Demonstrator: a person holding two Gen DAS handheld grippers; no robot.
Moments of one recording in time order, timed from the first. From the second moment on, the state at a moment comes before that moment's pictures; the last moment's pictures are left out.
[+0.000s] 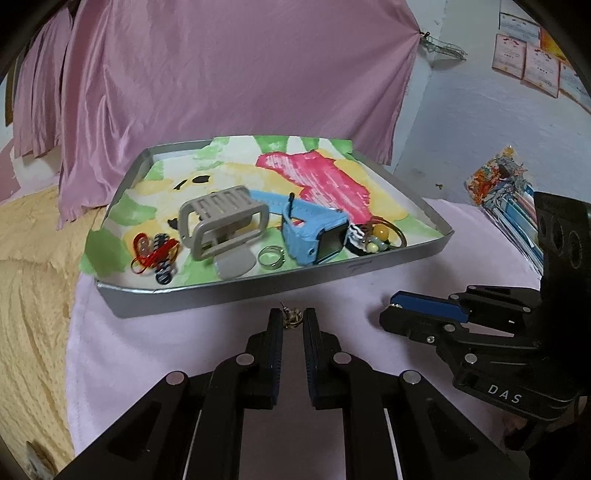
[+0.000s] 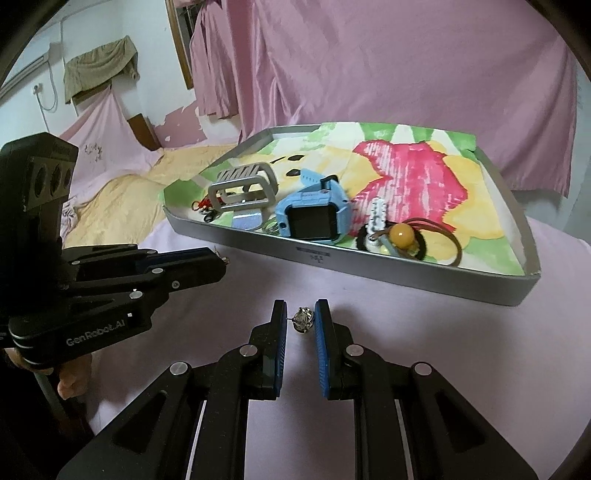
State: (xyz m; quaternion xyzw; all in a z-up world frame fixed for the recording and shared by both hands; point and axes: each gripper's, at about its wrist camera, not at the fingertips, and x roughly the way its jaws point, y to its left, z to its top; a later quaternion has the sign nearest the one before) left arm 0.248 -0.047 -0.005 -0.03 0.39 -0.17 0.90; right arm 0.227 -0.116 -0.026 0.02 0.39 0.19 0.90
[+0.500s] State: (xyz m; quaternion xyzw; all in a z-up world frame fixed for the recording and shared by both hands) left arm 0.246 -0.060 0.020 -0.04 0.35 -0.19 0.92; right arm 0.225 -0.151 -0.002 0.04 0.35 0.16 0.92
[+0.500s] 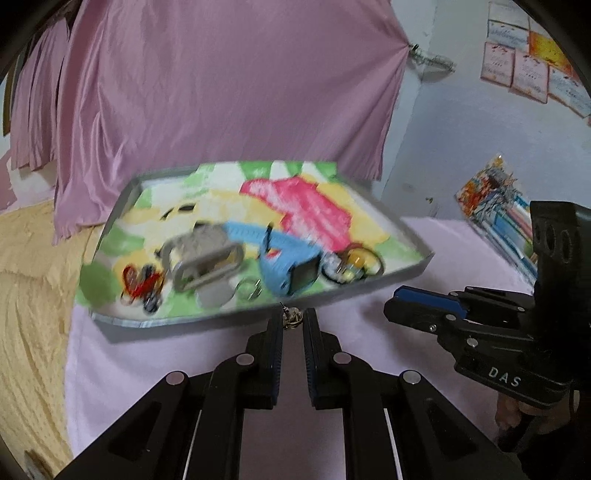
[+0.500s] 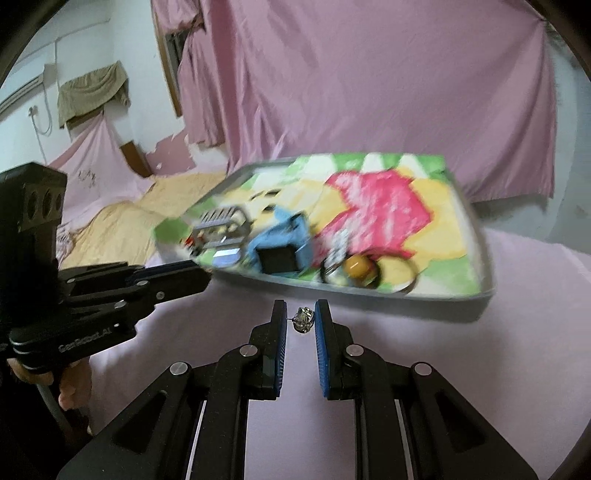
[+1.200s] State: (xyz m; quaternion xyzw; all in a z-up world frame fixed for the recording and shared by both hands) left arm 0.320 -0.149 0.018 -0.03 0.38 -0.22 0.90; right arm 0.287 -0.214 -0.010 0.04 0.36 0.11 0.93
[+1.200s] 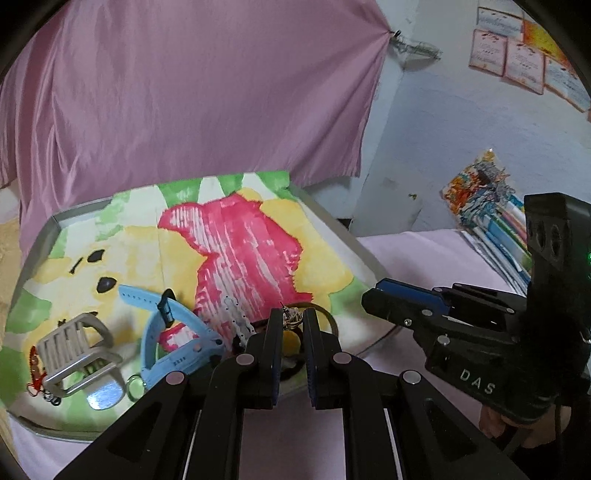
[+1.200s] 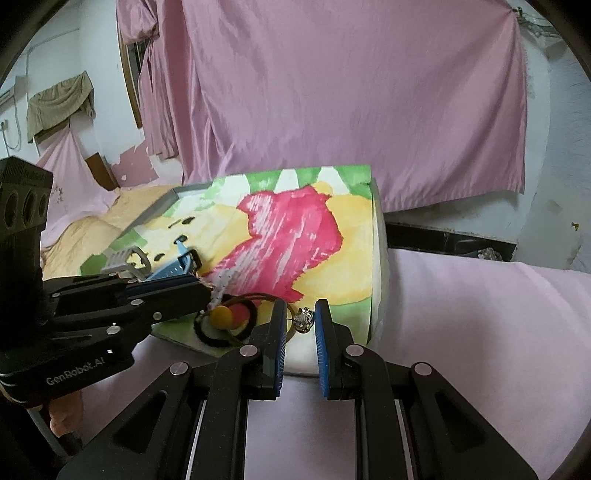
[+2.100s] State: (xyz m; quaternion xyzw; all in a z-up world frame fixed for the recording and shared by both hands) left arm 0.336 -0.148 0.001 -0.02 0.42 -0.18 0.89; right arm 0.308 -0.199 -0.026 0.01 0.41 0.11 0.91
